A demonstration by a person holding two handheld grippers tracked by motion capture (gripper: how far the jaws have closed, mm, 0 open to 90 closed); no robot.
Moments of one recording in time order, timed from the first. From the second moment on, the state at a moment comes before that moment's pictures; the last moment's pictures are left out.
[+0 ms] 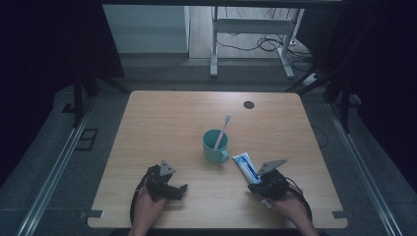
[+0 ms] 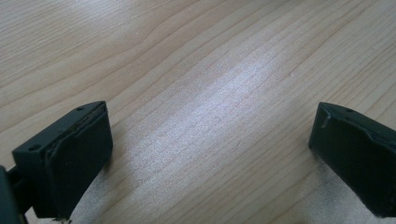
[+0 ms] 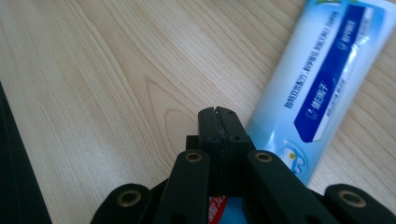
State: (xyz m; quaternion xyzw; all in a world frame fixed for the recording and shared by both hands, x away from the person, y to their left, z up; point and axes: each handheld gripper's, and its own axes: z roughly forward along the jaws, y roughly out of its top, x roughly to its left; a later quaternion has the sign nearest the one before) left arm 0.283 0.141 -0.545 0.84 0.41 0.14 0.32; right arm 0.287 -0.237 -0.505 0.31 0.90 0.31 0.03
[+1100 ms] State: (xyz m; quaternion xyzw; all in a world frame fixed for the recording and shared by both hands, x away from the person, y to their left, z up) left arm 0.283 0.141 -0.545 0.84 0.41 0.14 0.32; right arm 0.291 -0.262 -0.476 0.32 0.91 0.26 0.06
